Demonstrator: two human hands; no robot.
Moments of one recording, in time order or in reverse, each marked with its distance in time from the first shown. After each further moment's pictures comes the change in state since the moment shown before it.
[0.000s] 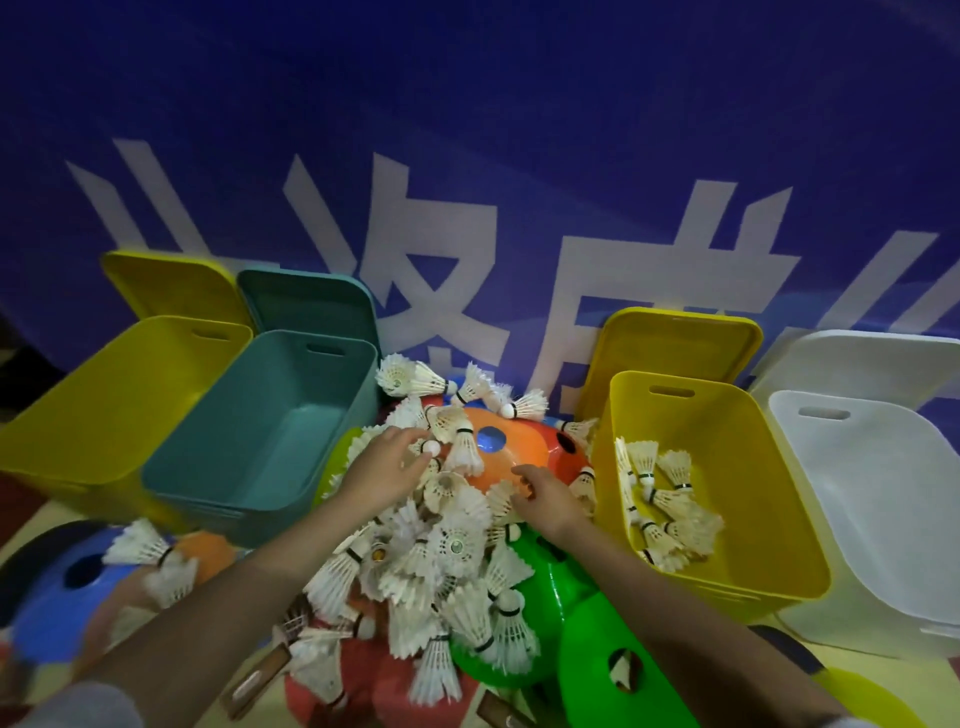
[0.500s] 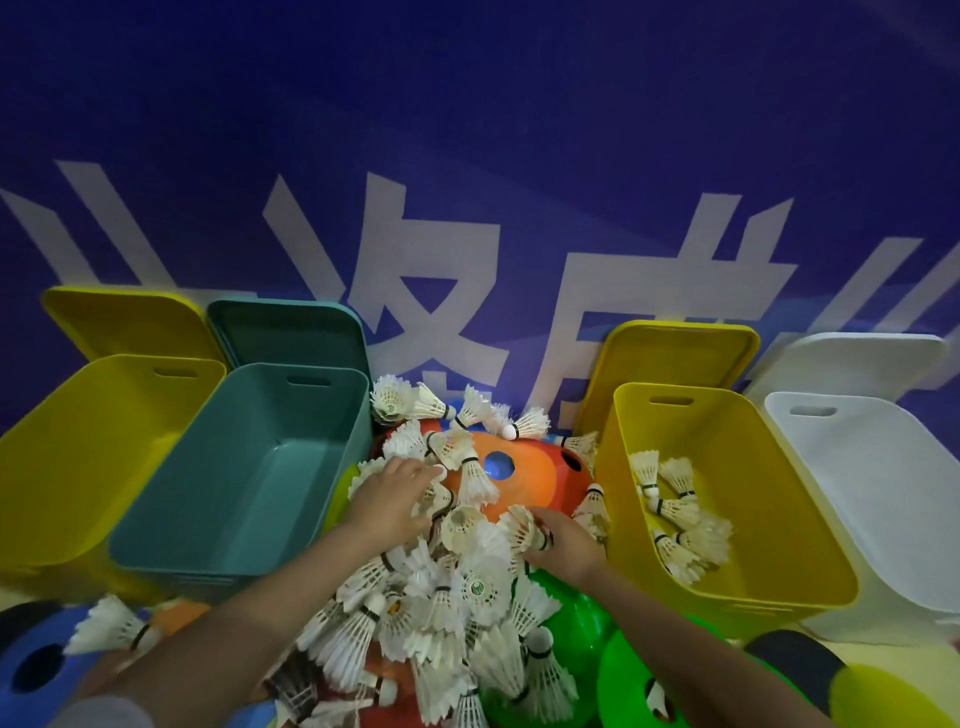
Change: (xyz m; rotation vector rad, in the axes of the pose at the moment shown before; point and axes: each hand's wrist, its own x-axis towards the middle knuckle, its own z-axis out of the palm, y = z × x) left_hand 0.034 -0.040 0.007 0.450 -0.214 0.271; right_hand 0.006 0.023 0.032 0.026 0.009 0.059
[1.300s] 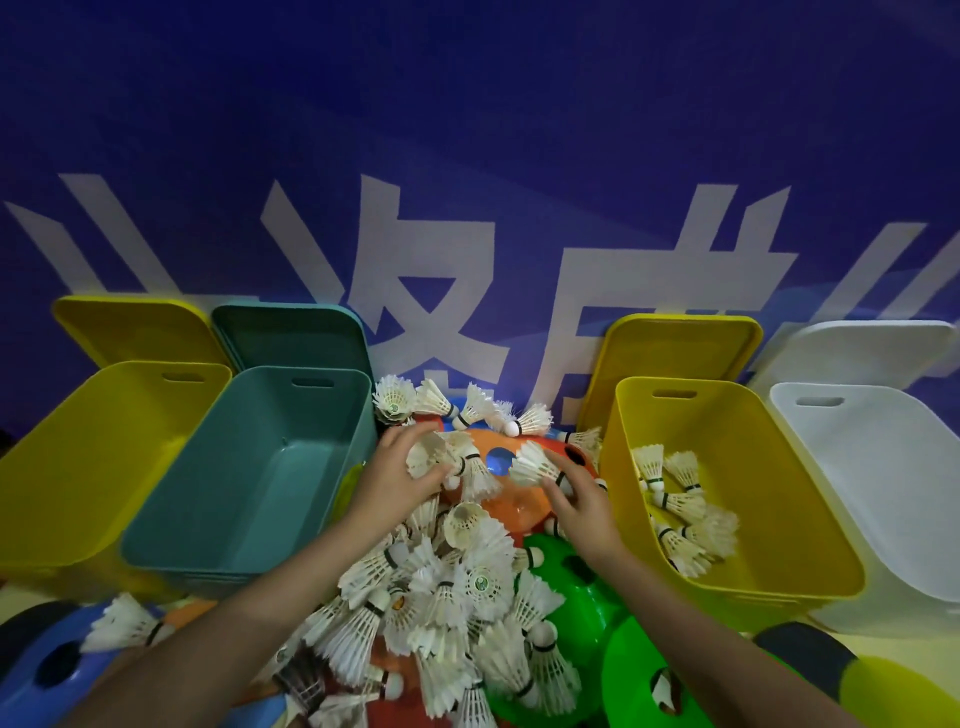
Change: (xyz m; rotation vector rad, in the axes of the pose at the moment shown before) left_hand -0.013 0.028 -0.044 -0.710 0.355 -0.153; right_hand -0.008 -0.028 -0.027 0.305 0.412 -0.161
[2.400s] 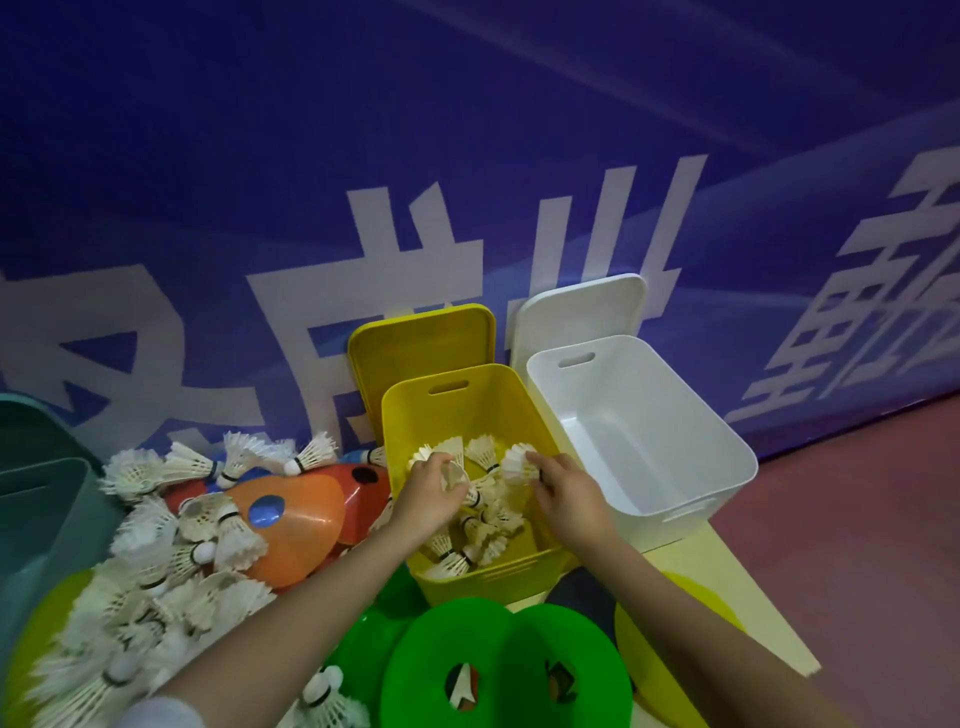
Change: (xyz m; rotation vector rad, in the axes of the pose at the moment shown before) left_hand 0.029 0.170 0.287 0.136 -0.423 -0.055; right_hand -0.041 0.118 -0.243 -0.483 0.145 0.123
